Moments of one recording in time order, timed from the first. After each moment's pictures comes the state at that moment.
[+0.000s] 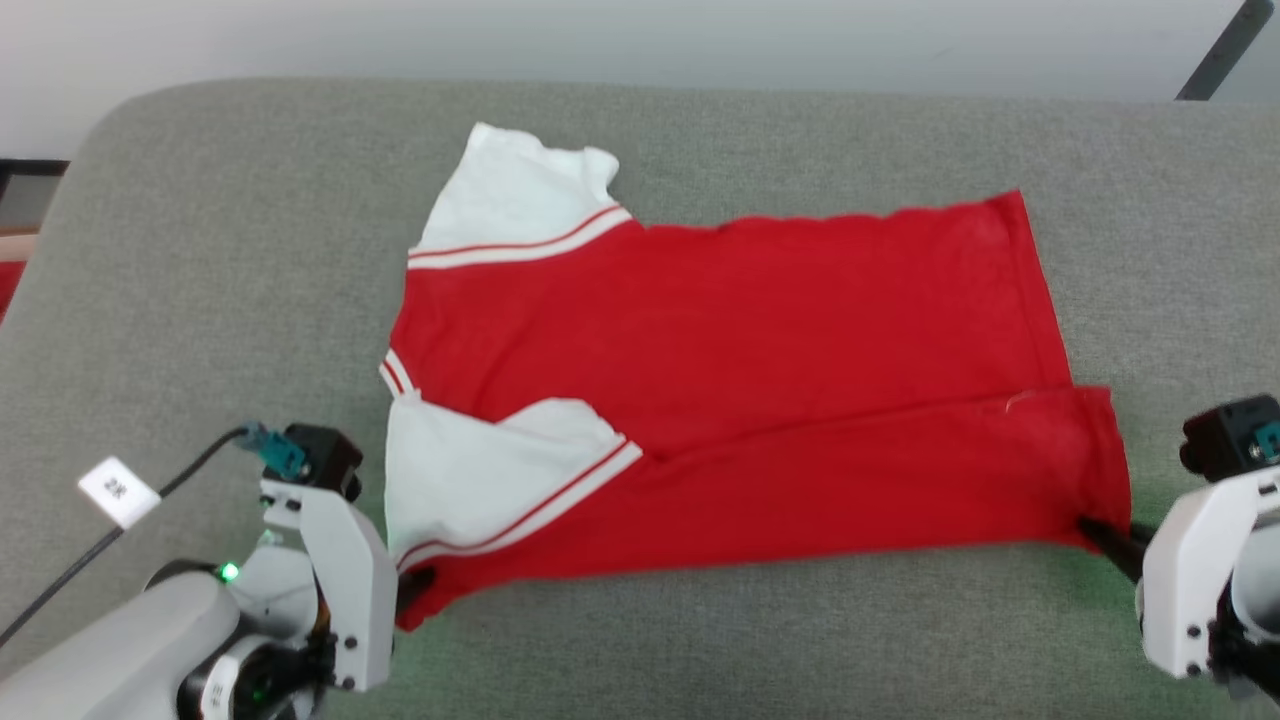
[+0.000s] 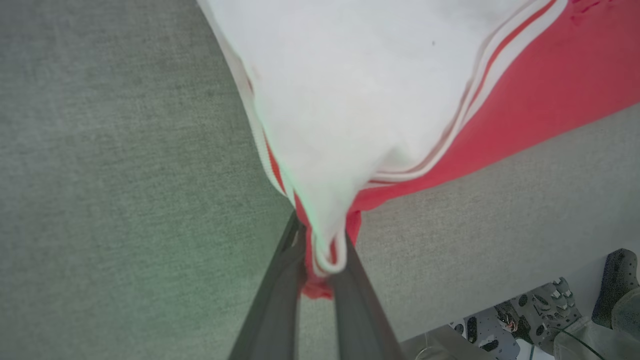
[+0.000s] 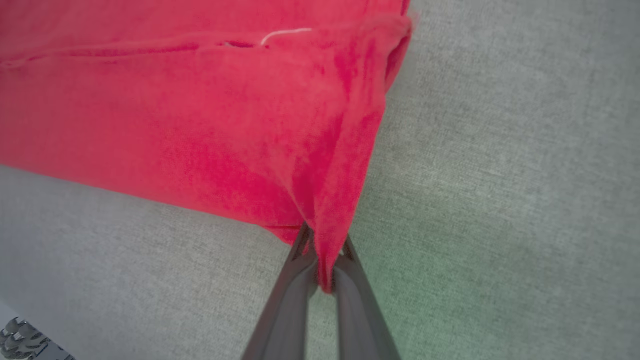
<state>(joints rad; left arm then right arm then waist) -0.62 0.86 -1.02 0.09 -1.31 0.20 0.45 -0.21 -0.47 0.13 0.01 0.60 0.13 0.77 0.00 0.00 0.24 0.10</state>
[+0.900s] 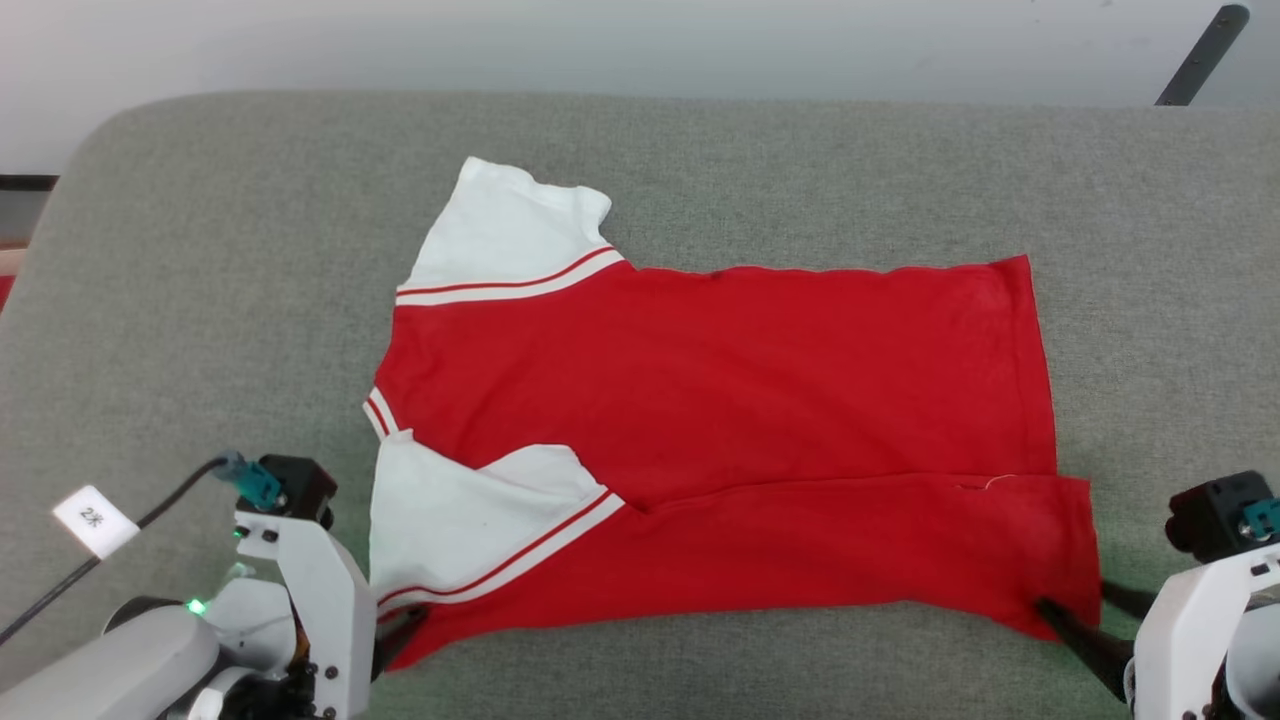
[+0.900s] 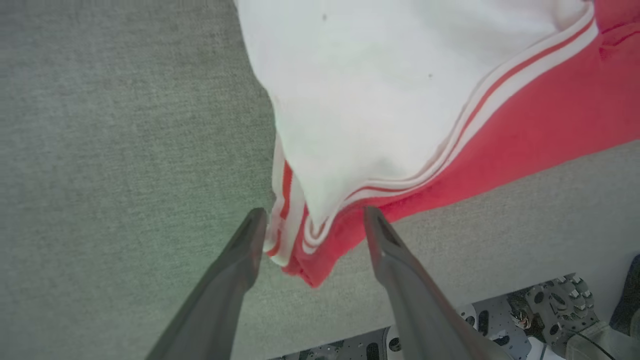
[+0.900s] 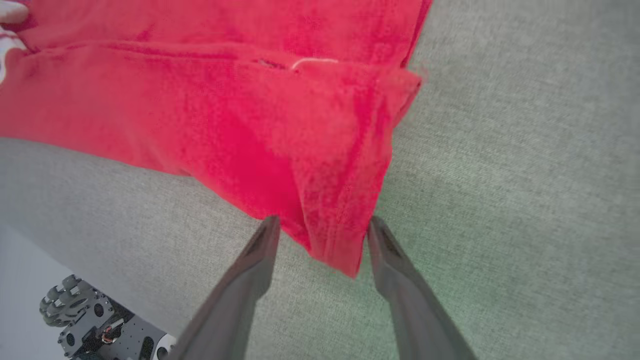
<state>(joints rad) -0.57 0.94 -1.02 -0.02 -1.30 0.31 0.47 -0.02 -0.42 0.07 -0.20 0.60 0.13 0.87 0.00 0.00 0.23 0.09</state>
